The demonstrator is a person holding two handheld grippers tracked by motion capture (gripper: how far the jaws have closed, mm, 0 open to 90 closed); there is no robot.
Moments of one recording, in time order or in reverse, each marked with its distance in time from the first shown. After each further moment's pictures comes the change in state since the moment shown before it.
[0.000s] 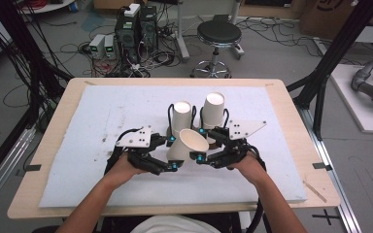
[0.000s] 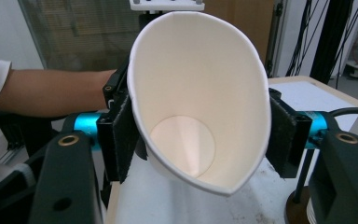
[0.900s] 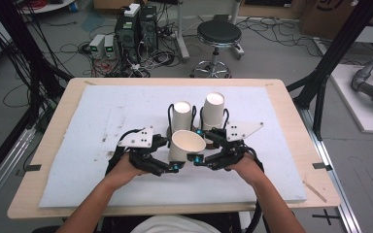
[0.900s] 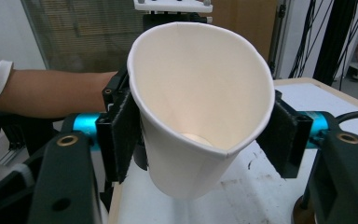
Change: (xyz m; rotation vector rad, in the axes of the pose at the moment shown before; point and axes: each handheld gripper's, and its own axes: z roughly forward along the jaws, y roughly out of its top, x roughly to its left) left arm -0.002 0.000 0.004 -0.003 -0.030 -0.025; right arm 0.003 -0.001 0.006 -0.012 0.003 -0.003
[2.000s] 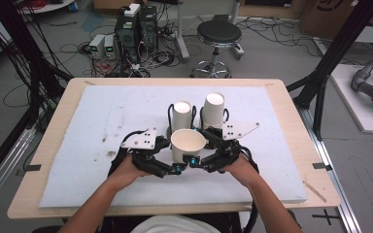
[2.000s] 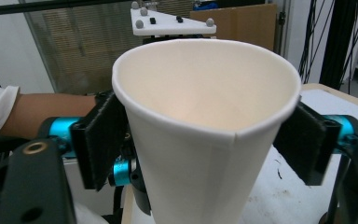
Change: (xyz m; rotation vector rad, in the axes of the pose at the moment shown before) left arm -0.003 -0.001 0.007 0.001 -0.019 -0.001; right arm 0.005 0.002 0.013 -0.054 0.014 0.055
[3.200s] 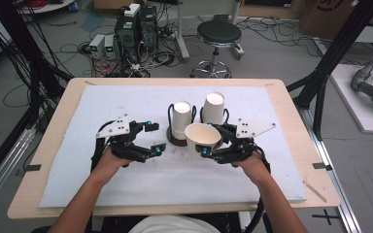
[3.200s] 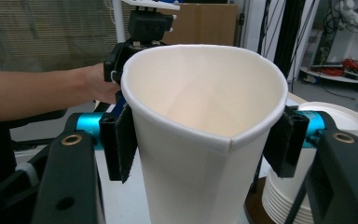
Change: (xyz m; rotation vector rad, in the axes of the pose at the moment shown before) left arm 0.025 -0.002 -0.064 -0.097 0.291 -0.069; right arm -0.009 0.002 -0.036 0.028 -0.166 -0.072
